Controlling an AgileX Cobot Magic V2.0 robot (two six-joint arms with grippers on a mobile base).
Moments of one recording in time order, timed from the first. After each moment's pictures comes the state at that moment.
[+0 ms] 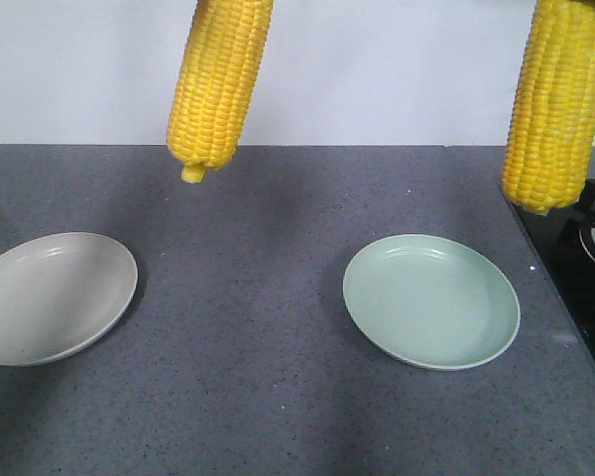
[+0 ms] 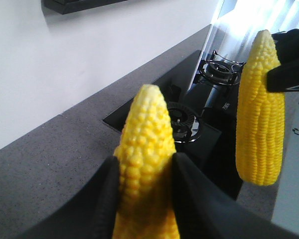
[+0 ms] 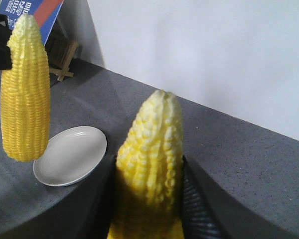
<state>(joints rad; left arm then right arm) -0.31 1.57 -1.98 -0.81 1.08 0.47 -0.24 1.29 -1.63 0.98 1.26 -0.74</state>
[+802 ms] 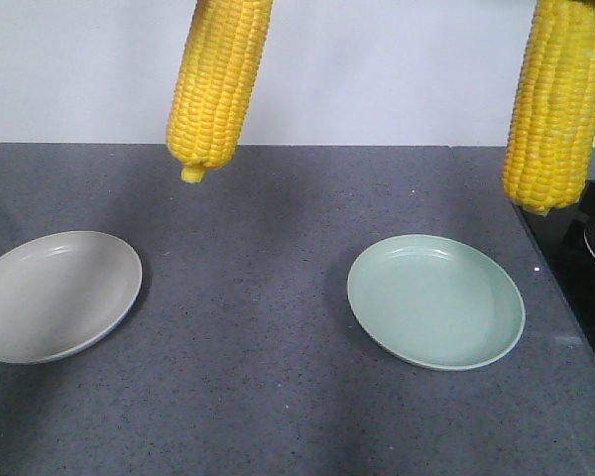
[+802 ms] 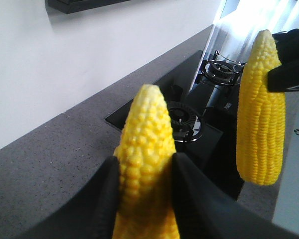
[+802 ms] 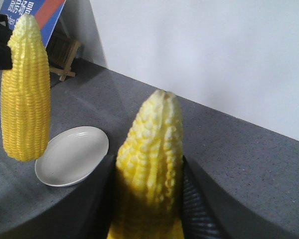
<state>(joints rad) -0.31 1.57 -1.98 -0.81 1.08 0.47 -0.24 1.29 -1.63 0.98 1.26 -0.74</state>
